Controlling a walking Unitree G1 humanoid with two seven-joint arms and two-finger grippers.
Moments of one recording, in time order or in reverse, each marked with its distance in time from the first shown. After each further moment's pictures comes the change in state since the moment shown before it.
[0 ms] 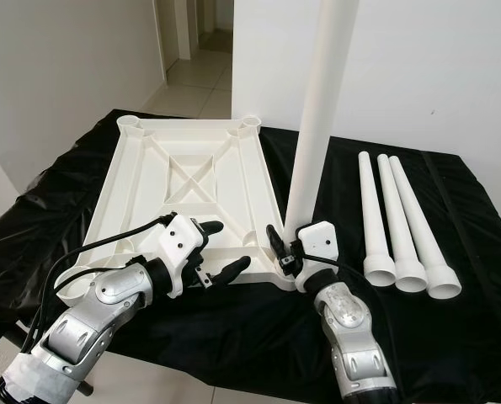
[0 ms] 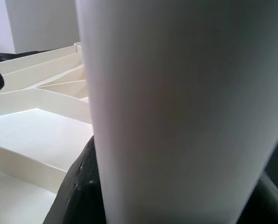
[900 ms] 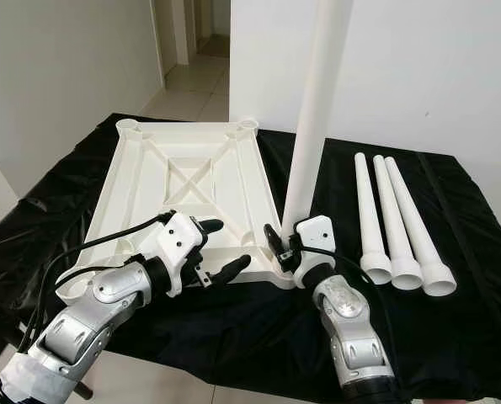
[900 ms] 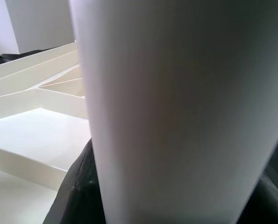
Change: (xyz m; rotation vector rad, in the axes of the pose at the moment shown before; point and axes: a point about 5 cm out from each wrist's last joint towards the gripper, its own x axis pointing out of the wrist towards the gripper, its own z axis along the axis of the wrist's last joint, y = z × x) left arm -0.001 0.000 0.005 0.007 -0.008 -0.002; right arm 0.012 -0.005 -0.006 0.081 0.074 -0.005
